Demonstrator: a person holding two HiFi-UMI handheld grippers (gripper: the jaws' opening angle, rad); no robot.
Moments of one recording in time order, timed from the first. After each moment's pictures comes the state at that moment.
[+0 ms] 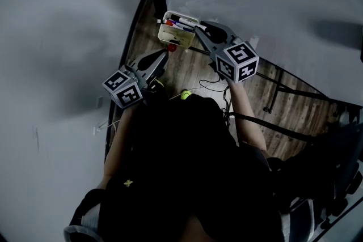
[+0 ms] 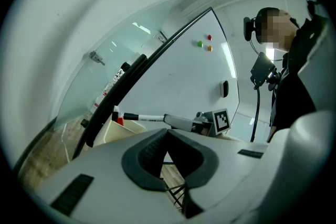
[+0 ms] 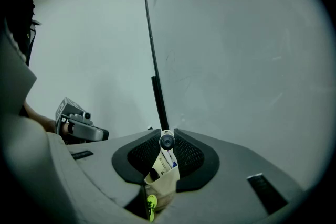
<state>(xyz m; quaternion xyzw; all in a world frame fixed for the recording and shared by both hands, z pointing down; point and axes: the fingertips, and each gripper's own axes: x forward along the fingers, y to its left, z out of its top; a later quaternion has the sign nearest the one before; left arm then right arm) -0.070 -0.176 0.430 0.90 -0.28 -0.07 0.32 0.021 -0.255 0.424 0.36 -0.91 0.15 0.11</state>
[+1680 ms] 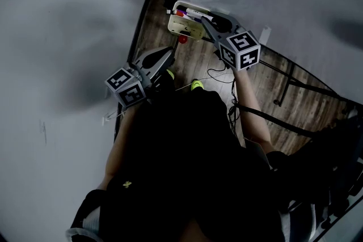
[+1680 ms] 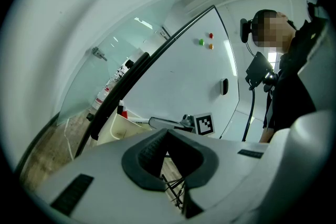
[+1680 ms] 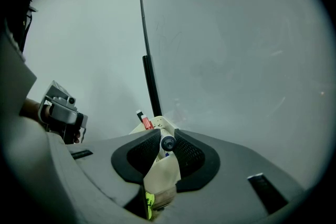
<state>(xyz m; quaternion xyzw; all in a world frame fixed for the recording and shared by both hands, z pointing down) -0.079 -0.161 0.433 0.90 -0.28 -0.05 0.34 0.013 -0.272 0.472 0.37 -0.91 0.16 0.12</state>
